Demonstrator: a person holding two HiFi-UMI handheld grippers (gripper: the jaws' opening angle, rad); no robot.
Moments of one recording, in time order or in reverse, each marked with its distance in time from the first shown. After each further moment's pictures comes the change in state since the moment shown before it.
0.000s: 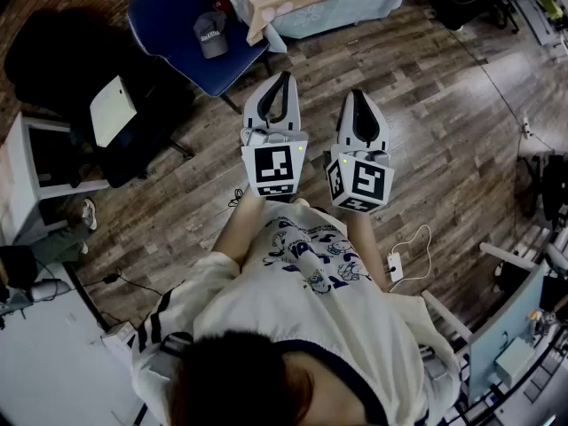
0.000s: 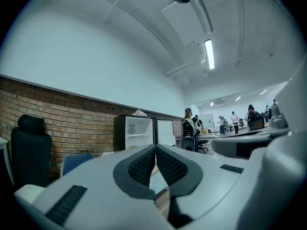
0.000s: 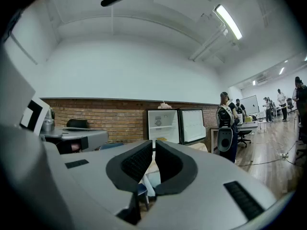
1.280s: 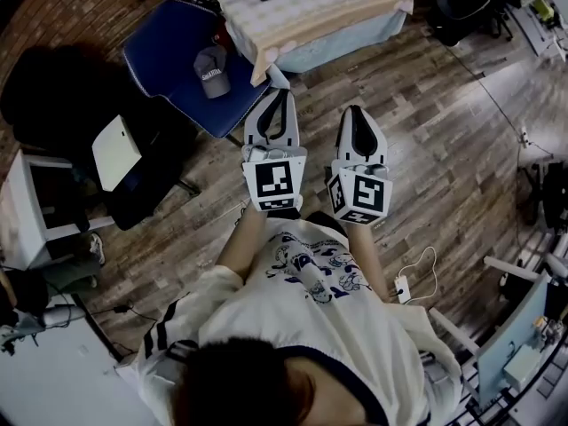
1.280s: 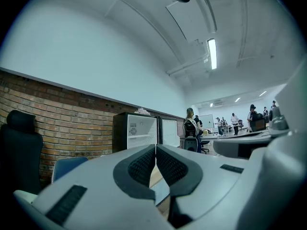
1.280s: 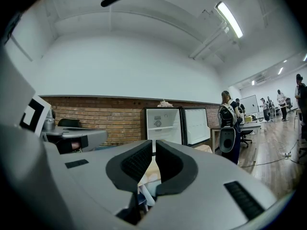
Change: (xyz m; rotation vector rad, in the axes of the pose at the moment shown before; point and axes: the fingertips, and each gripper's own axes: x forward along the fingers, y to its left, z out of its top) left arm 0.102 0.076 -0.005 -0.009 -0.006 -0.021; right arm 0.121 0.017 0.003 0.007 -0.009 -0.023
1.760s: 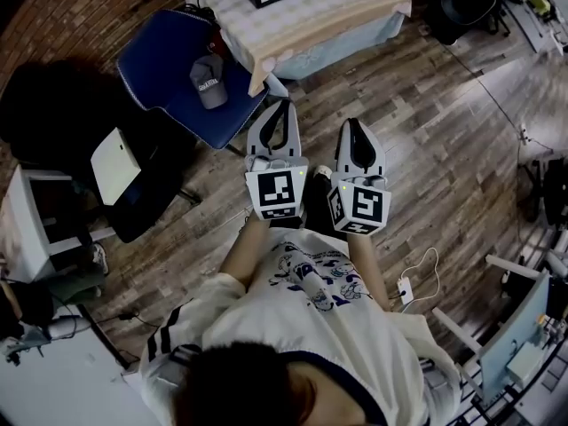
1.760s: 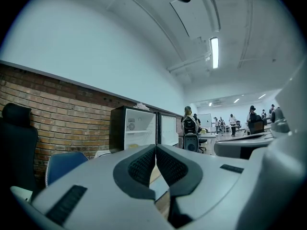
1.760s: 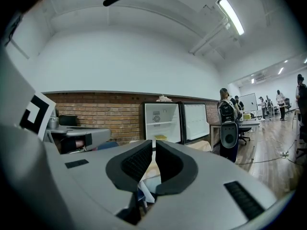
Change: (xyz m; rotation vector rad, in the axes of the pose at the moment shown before) left arm 0.033 0.004 -0.016 -0.026 0.043 -0.026; right arm 0.026 -0.006 -0.015 0.002 0.057 -0.012
